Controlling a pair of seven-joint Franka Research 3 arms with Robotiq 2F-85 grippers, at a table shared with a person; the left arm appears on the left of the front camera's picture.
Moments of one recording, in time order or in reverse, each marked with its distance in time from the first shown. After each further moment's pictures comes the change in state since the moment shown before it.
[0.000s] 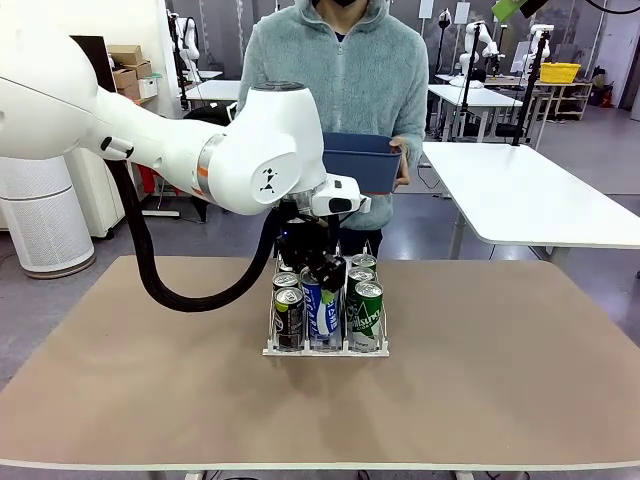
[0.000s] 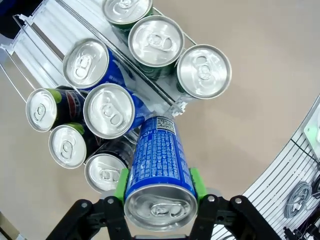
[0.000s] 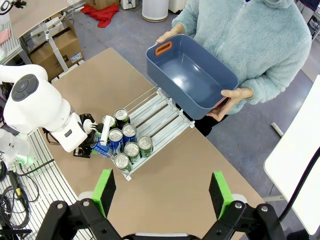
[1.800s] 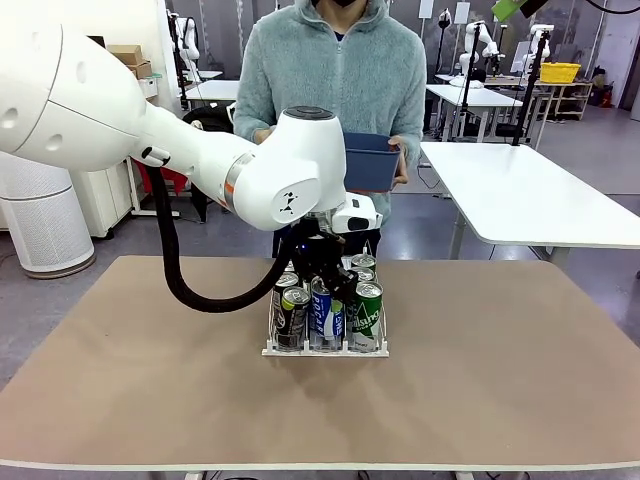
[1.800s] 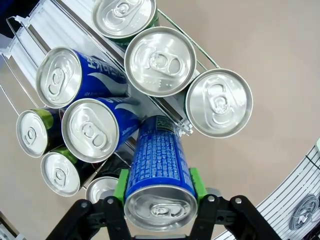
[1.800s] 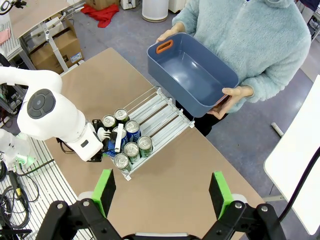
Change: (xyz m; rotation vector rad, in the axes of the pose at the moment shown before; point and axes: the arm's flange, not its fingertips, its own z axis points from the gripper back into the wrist) left arm 0.023 -0.010 -0.037 0.059 0.030 0.011; right arm 0.000 0.000 0.000 0.000 0.000 0.000
